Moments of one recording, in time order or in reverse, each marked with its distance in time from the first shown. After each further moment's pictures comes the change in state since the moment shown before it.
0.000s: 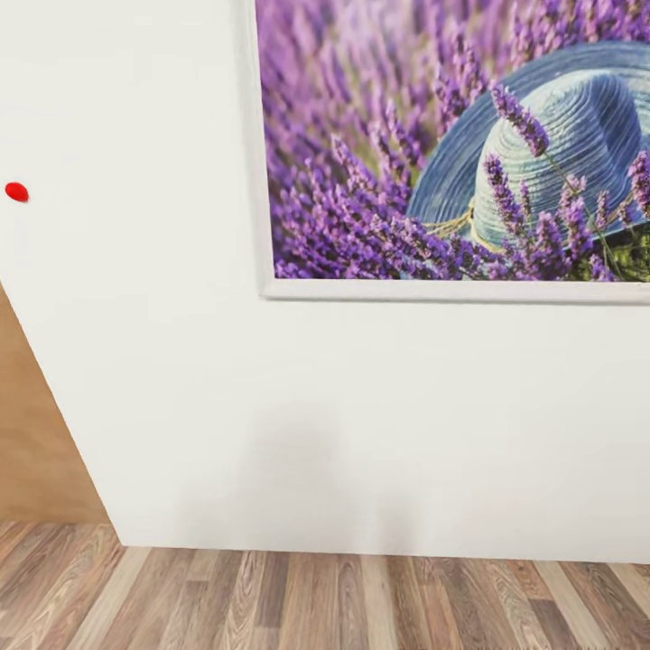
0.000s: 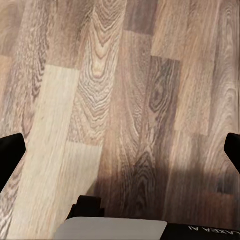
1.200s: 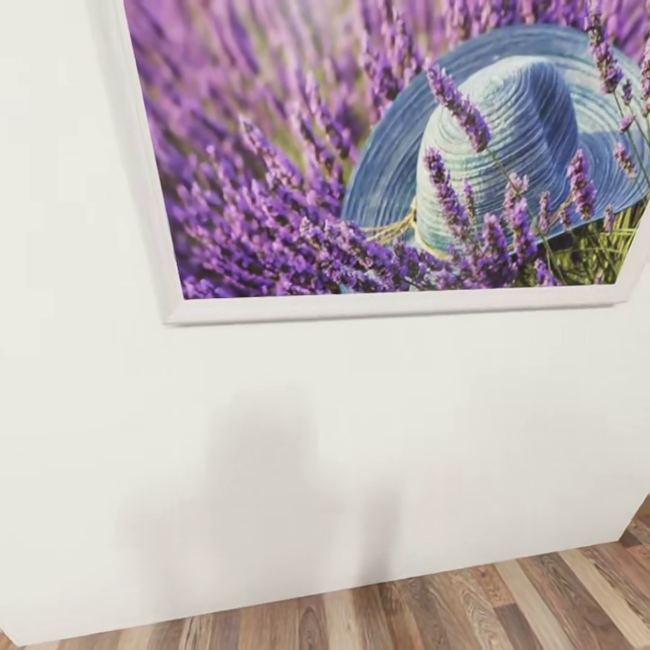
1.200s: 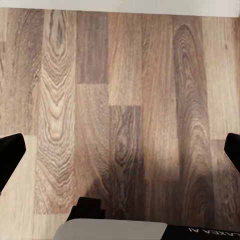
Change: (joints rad) left arm 0.000 0.000 0.000 0.000 0.000 0.001 0.000; right arm -0.001 0.001 0.000 0.002 0.001 0.000 -0.001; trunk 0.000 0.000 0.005
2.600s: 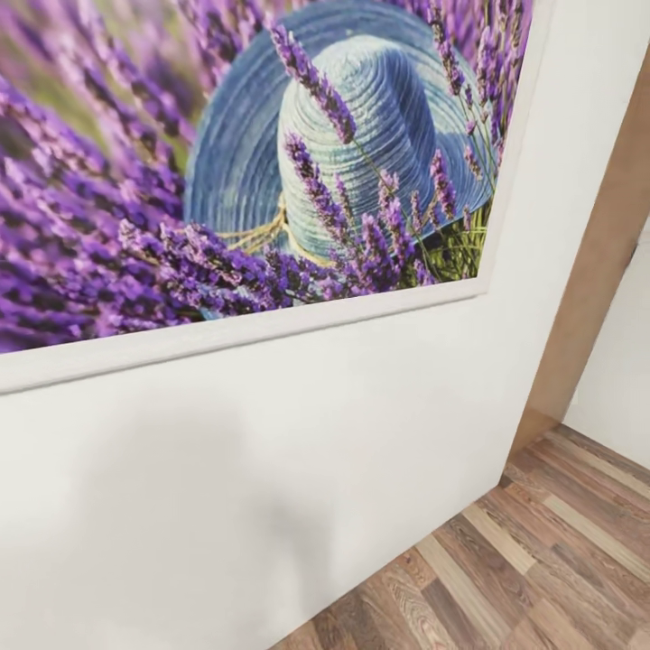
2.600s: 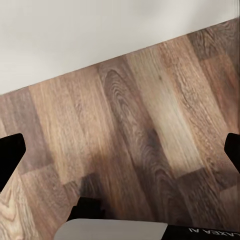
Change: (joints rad) left arm 0.000 0.001 0.000 0.000 0.000 0.000 0.000; right arm 0.000 0.000 -0.001 0.000 -0.001 0.000 0.000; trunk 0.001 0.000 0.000
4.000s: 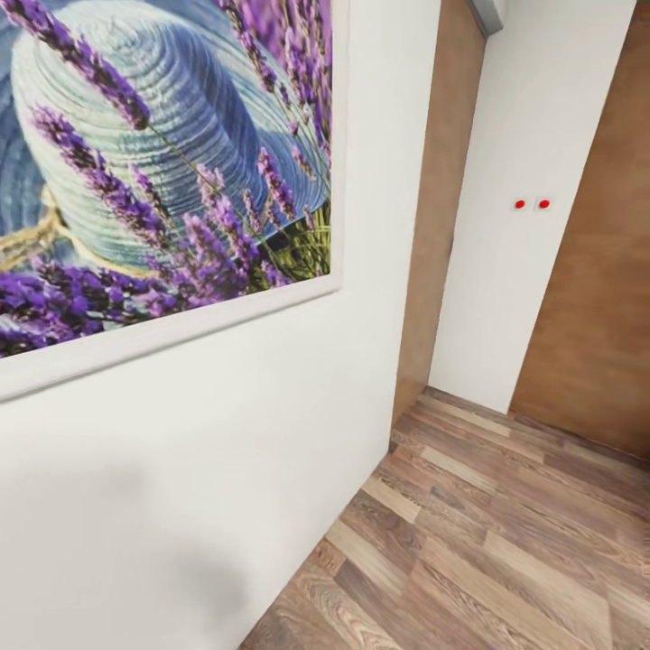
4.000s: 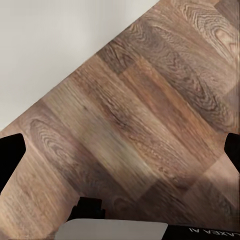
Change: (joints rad) left arm 0.000 0.001 0.001 0.000 0.000 0.001 0.000; right arm 0.000 0.000 0.000 0.000 0.000 0.000 0.000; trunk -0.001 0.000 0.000
